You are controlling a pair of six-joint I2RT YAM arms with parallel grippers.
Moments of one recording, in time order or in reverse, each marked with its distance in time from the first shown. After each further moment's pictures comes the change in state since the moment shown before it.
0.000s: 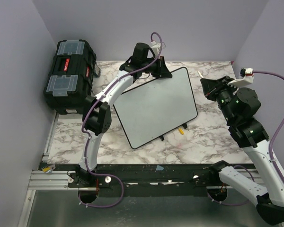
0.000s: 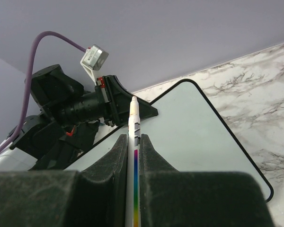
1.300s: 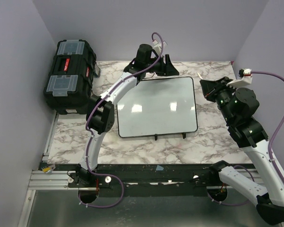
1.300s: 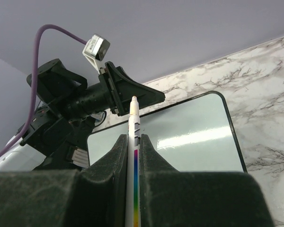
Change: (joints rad) left arm -0.023 0.063 0.019 0.169 -0.037 -0.148; right arm 0.000 0.000 -0.010 -0.015 0.002 0.000
